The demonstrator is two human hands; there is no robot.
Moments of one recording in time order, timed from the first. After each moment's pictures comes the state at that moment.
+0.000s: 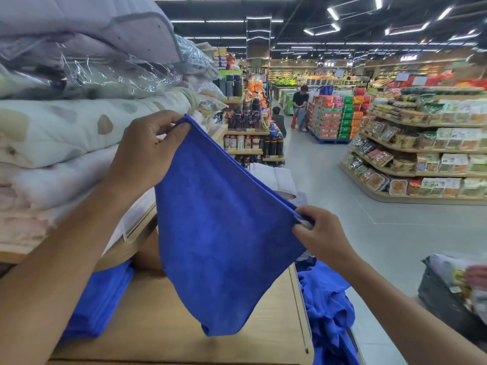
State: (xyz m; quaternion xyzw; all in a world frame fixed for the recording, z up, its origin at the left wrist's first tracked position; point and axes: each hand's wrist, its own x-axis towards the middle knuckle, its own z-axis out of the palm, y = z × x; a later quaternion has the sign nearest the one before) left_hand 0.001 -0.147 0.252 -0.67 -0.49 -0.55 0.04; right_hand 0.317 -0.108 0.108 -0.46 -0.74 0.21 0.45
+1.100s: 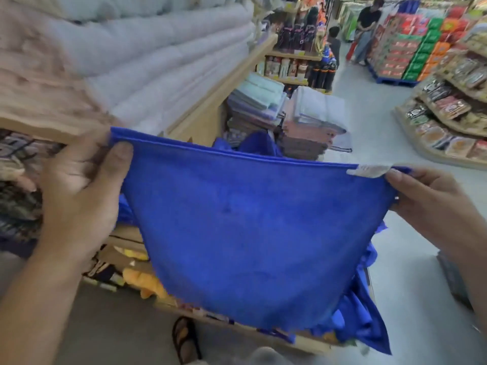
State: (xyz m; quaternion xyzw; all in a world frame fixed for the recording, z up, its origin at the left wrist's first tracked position) left_hand -0.069 -0.294 0.084 -0.51 -0.54 -0.67 -0.06; right_hand 0.372 -0.151 0.105 -0.33 -0.62 0.55 0.44
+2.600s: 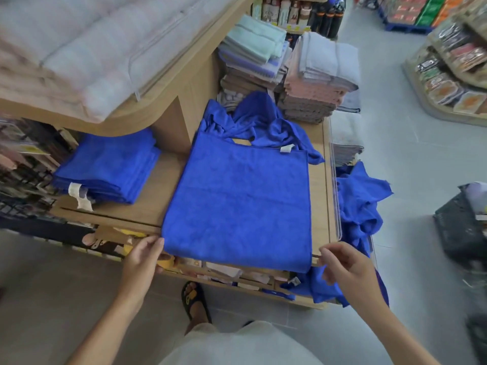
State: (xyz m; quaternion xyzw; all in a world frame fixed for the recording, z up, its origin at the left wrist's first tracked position) left_hand -0.065 -0.346 -0.158 -0.25 -0.74 -0.52 -0.35; right_hand 0.347 -0.241 -0.095 -0.58 -0.58 0.46 0.33
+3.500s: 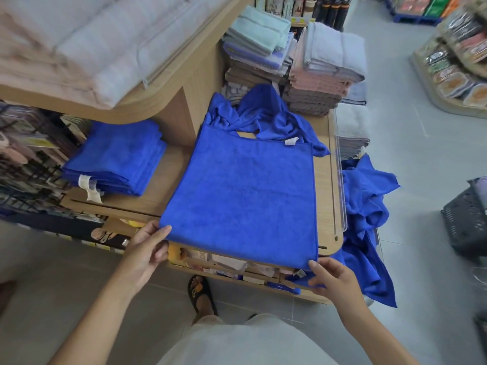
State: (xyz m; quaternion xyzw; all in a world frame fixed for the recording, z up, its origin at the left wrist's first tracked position) left_hand -0.077 -0.336 -0.138 -0.17 -0.55 -0.60 -0.55; right_hand 0.331 -0.272 -0.143 -0.62 -0.39 0.61 0.31
